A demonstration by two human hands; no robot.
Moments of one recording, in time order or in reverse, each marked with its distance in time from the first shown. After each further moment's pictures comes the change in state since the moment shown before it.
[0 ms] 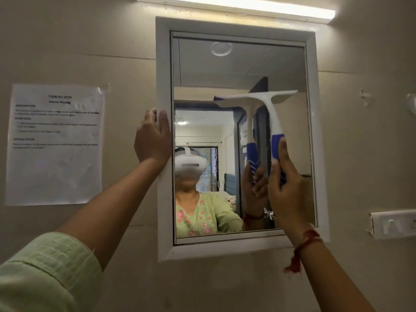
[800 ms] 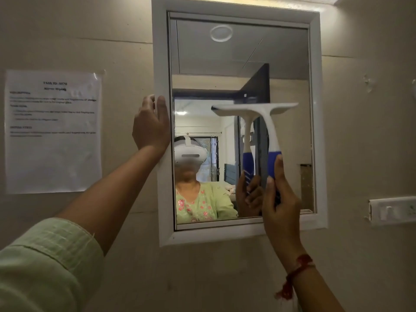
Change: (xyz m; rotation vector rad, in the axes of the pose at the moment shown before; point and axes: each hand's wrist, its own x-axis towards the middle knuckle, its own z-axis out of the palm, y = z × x) left_hand -0.001 0.001 -0.002 0.007 -0.006 -0.009; right_hand -0.060 -0.004 0.002 0.010 -0.011 0.029
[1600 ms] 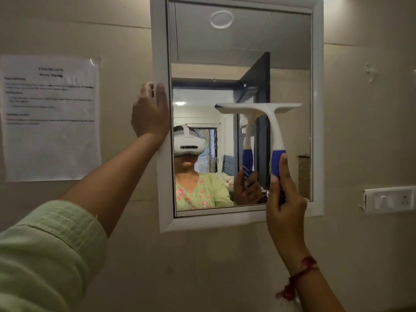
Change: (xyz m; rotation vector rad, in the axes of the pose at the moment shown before) left_hand 0.002 -0.001 0.000 0.010 -0.012 -0.036; right_hand -0.018 -0.004 -0.013 -0.009 0.010 0.079
